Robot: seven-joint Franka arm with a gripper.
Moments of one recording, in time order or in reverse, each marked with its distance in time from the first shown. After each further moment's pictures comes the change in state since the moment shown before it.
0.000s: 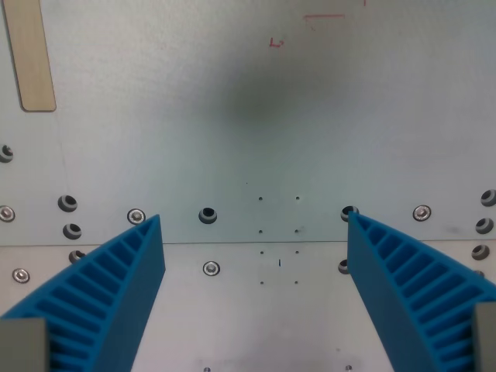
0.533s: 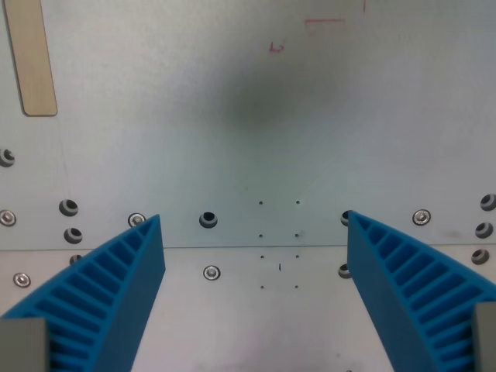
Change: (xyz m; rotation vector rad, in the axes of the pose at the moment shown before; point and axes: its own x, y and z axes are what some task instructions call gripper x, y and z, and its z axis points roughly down) arm 0.002 0.000 -0.001 0.000 0.010 0.000
